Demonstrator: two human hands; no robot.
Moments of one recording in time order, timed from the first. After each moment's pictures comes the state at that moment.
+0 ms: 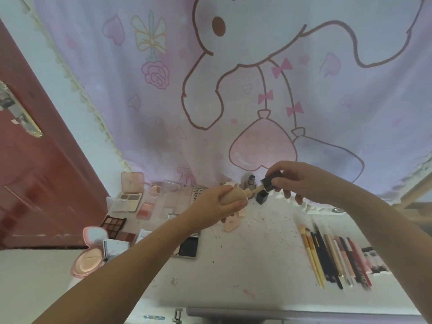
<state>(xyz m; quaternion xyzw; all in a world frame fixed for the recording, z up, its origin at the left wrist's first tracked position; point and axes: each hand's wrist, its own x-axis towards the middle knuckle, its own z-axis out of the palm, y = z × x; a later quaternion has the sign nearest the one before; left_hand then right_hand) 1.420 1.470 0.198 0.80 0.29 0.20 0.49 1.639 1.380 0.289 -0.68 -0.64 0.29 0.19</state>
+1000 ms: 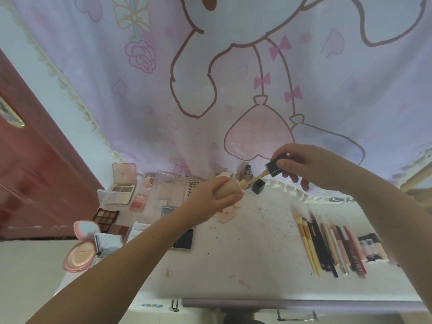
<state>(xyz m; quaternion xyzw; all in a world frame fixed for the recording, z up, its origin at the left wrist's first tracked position) 1.427 1.470 0.191 0.79 0.30 0.21 0.49 1.653 1.381 0.295 -0.69 -0.64 0.26 0.23</state>
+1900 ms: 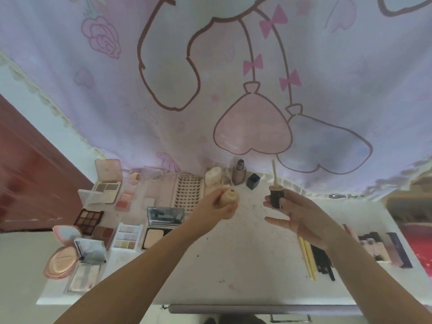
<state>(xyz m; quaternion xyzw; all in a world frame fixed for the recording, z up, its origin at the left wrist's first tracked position) 1.476 1.477 0.115 0.70 0.41 0.18 0.56 1.692 1.359 0.149 -0.50 -0.20 0.63 0.55</state>
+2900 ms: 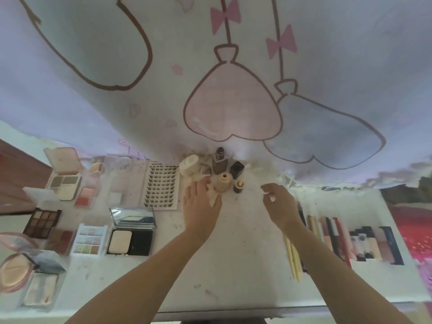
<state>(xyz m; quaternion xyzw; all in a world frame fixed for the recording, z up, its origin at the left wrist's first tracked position) 1.544 1.482 0.035 0.77 0.56 0.18 0.25 1.729 1.406 0.041 -0.84 -0.37 0.28 0.29</state>
